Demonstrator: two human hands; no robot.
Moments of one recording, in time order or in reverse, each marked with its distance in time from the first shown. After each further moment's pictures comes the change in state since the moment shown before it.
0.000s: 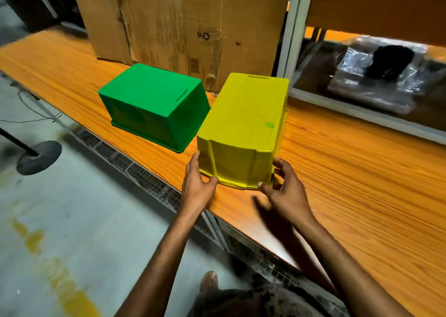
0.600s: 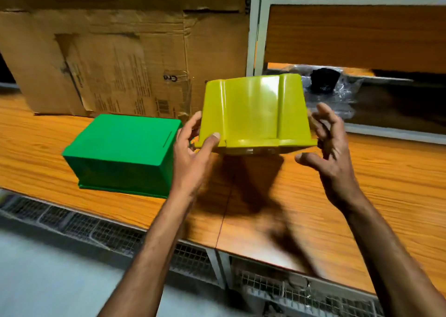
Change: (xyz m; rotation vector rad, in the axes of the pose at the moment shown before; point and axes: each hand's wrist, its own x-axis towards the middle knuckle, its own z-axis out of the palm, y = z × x) left_hand 0.086 0.118 -0.073 -0.485 -0.177 0.444; right_hand 0.003 -0.139 -0.043 0.194 0.344 -0.344
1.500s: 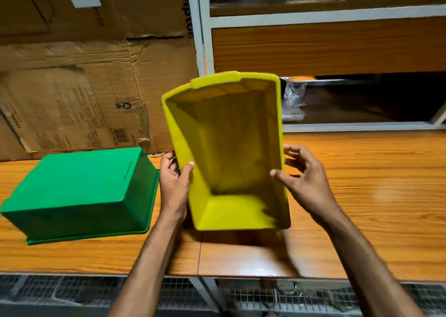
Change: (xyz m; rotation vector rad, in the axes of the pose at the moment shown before) left_hand 0.023 -0.055 0.039 -0.152 -0.048 -0.166; right_hand -0.027 0.014 -0.020 -0.079 0.235 0.222
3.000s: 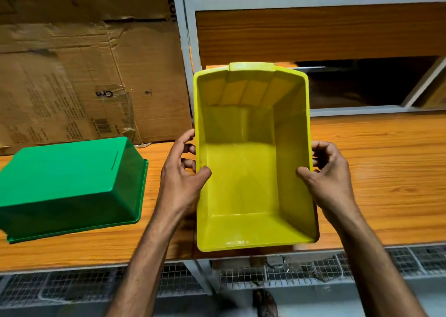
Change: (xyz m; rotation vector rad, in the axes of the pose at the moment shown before) left_hand -0.059 0.059 0.002 0.182 -0.325 0.094; right_hand -0.041 -0.006 -0.031 -0.137 0.304 0.062
